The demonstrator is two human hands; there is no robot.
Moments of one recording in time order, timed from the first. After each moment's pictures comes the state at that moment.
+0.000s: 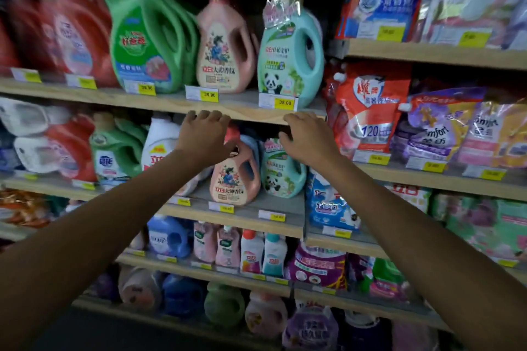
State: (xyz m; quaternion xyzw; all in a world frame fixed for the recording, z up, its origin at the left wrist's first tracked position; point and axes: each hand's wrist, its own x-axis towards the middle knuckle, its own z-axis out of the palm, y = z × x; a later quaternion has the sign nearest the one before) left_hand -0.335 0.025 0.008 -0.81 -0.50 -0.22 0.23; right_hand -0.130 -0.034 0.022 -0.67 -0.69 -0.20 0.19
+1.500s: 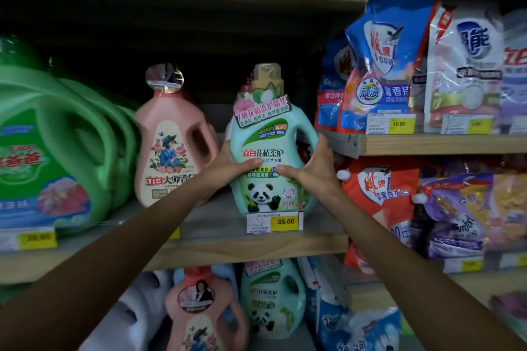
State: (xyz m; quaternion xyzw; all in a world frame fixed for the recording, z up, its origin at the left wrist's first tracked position) left_hand -0.219 0.283 0.105 -0.78 -0.07 -0.38 -0.49; right_hand -0.051 0.174 0.095 -0.65 -0.47 -0.05 0.59
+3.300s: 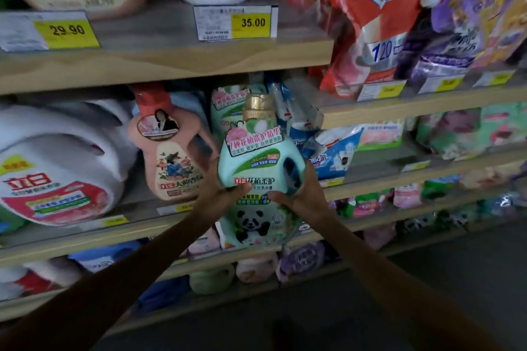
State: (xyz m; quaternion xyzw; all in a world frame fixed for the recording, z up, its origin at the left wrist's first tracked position) left_hand -0.252 0.166 -0.214 -0.71 -0.27 -0.30 -0.58; right_hand -0.091 0.042 -0.229 -0.71 -0.38 0.22 0.55
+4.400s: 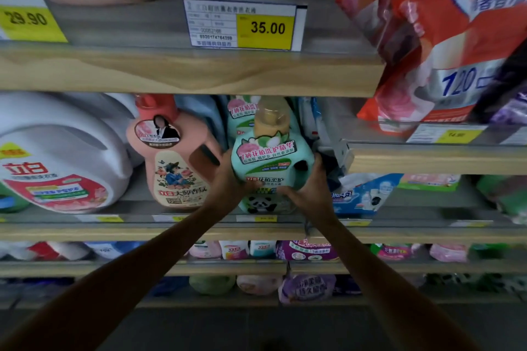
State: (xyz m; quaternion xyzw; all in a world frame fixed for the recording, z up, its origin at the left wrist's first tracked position) left_hand -0.184 0.231 -0.252 -0.71 -0.37 -0.35 -0.48; right_hand -0.013 0.133 -0.259 -0.74 -0.45 0.18 0.46
